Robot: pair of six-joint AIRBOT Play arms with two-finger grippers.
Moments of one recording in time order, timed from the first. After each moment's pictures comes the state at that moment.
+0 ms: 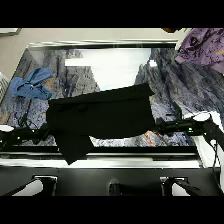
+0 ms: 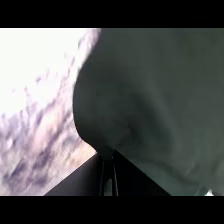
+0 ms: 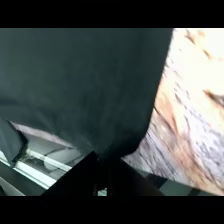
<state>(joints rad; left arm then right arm) 0.45 -1.22 0.59 0.86 -0.99 -1.31 -0.24 -1.23 0.72 -0.75 1.20 1.21</state>
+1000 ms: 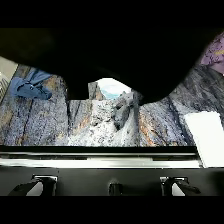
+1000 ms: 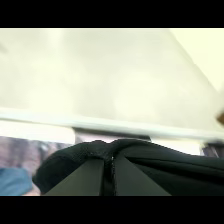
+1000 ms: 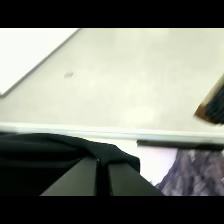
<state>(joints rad) 0.21 -0.95 2.04 1.29 -1.18 -1.63 -0.24 -0.97 2.06 -1.05 1.15 1.45</state>
